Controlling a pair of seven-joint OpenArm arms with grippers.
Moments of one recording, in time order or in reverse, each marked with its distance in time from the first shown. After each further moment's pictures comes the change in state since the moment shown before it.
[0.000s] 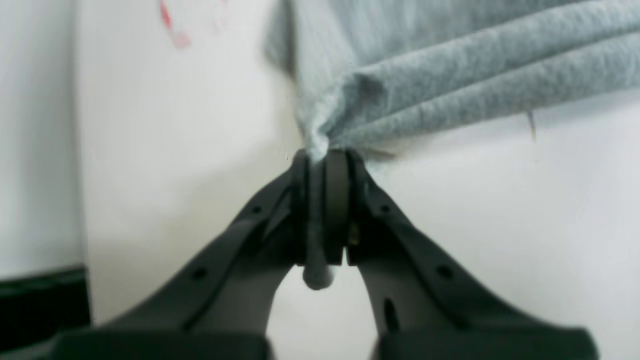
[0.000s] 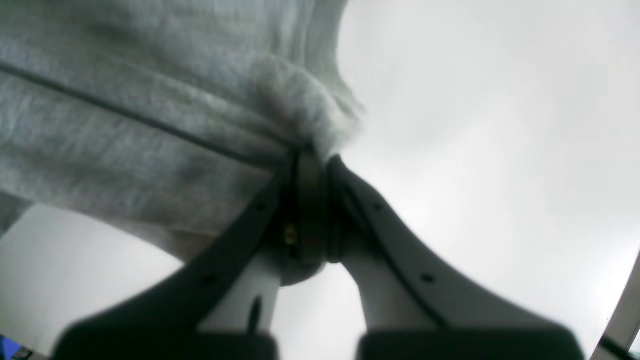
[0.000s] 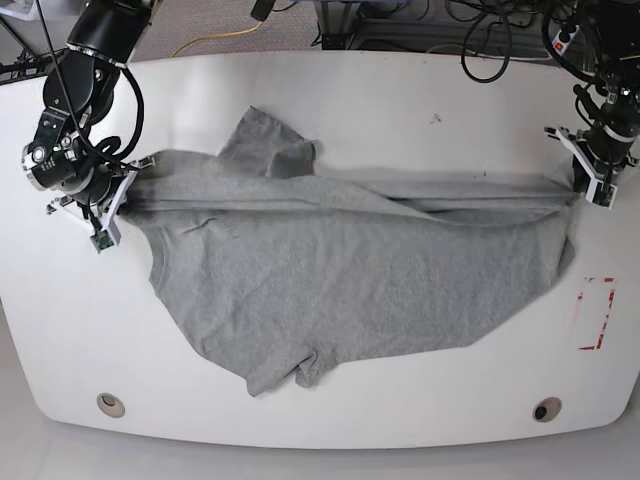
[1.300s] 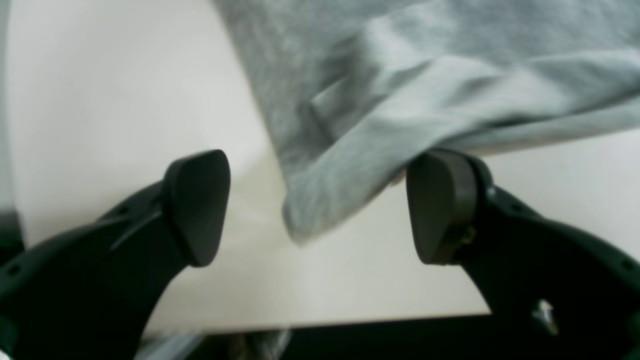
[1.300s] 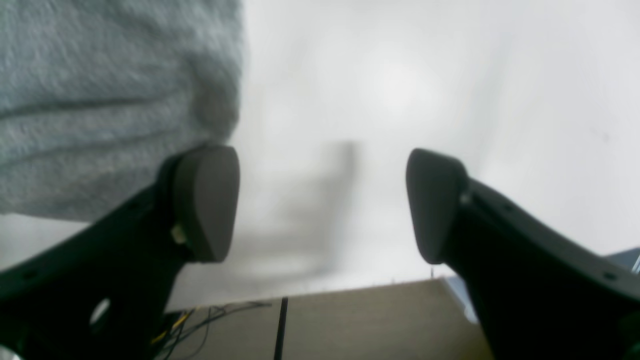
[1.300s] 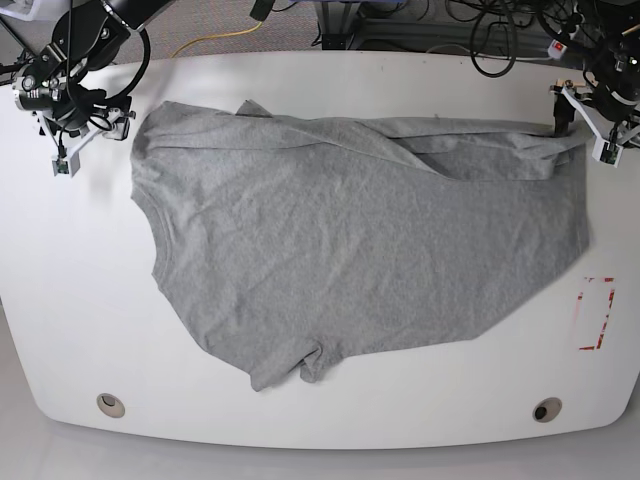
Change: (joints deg) left arm 3.0 6.8 -12.6 -6.7 0.7 -14.7 2.1; right arm -6.4 -11.0 24.2 0.1 -0.7 -0.1 -5.9
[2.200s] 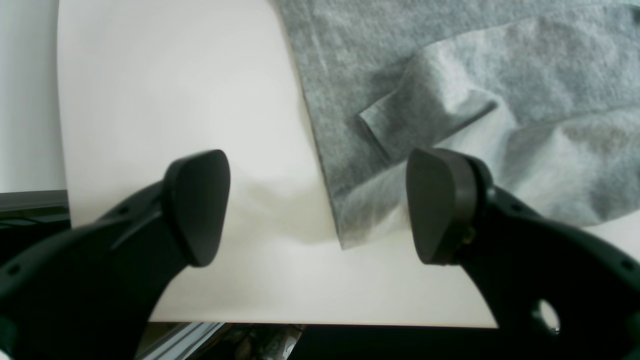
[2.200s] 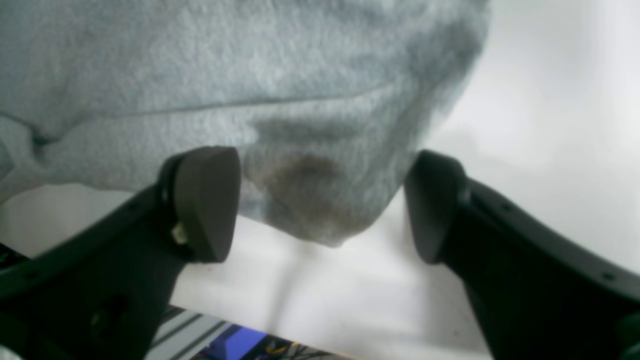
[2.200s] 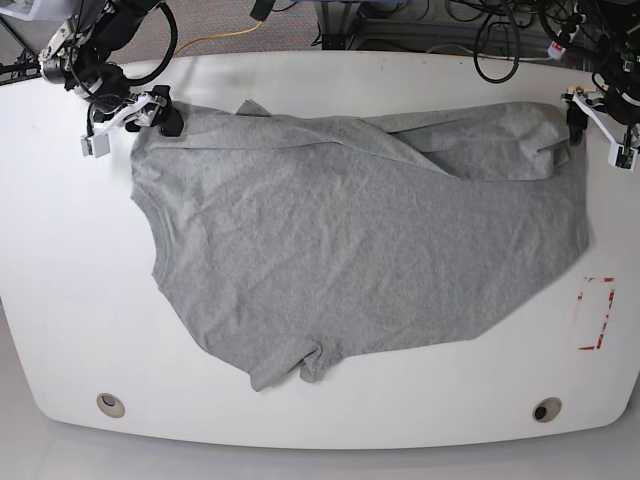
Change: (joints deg) left arm -2.0 1.7 -3.6 4.3 -0.1 0.0 0.4; right arm -4.2 -3.1 0.3 -9.8 27.4 0.5 -0.2
